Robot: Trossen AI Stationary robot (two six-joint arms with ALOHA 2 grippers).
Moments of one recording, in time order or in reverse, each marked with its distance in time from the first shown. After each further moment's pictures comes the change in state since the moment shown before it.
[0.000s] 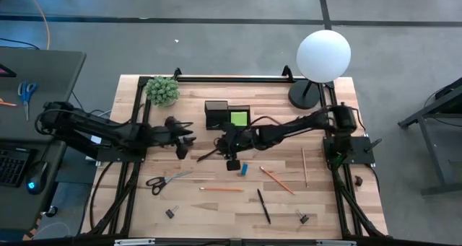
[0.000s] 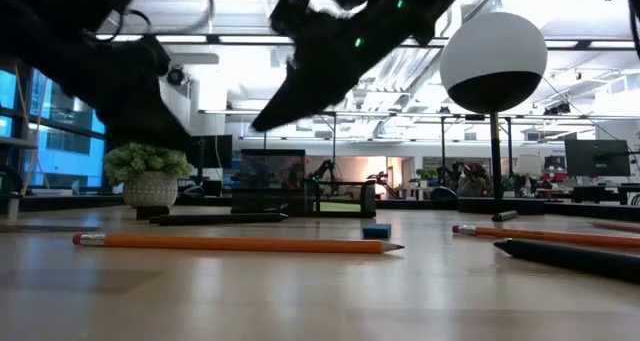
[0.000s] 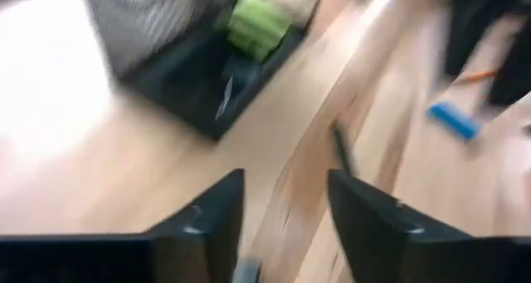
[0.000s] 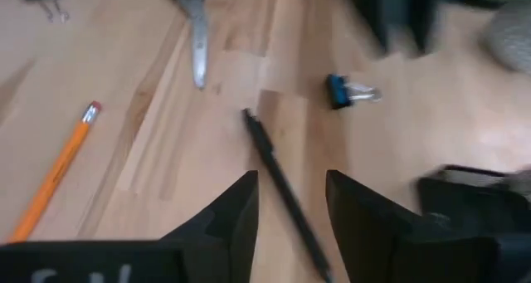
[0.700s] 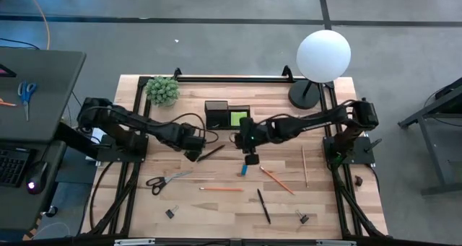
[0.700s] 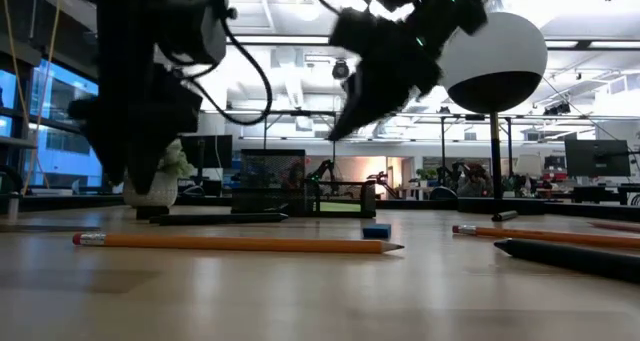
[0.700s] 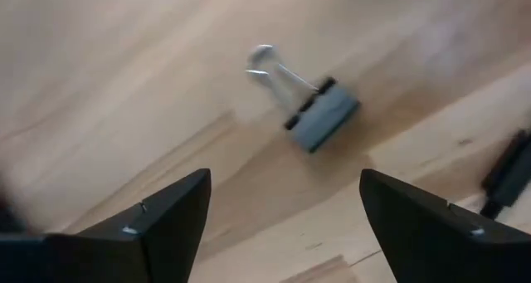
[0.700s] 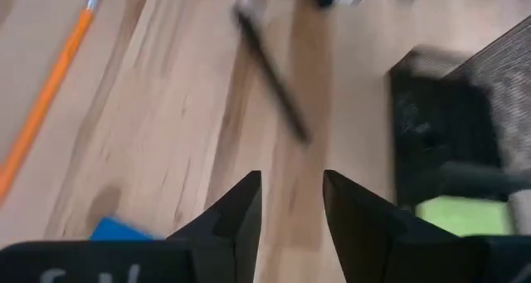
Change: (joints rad) left arm 0.001 0.644 0.611 -0.944 0.148 -0.539; right arm -0.031 -0.203 -0.209 -0.158 -0.006 -0.022
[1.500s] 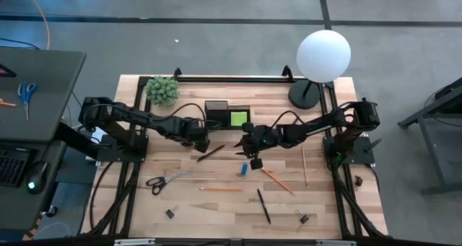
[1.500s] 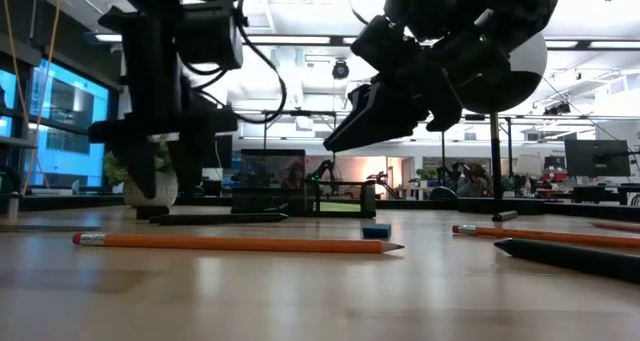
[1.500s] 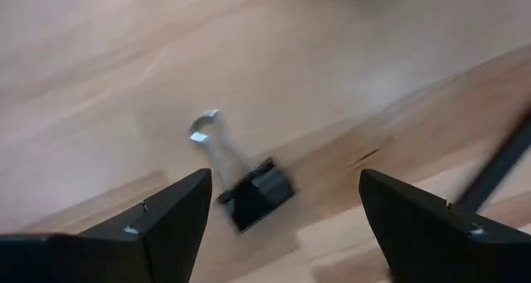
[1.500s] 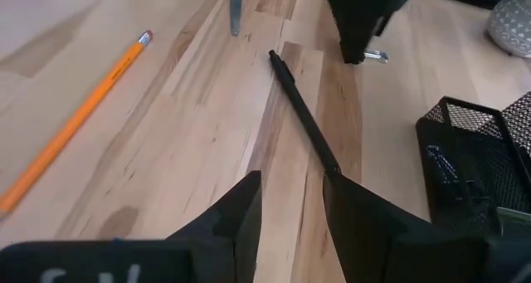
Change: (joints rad) left arm 0.122 0.002 -0.055 0.249 0.041 -0.066; right arm -0.002 -0.010 -0.261 0.504 -0.100 -0.056
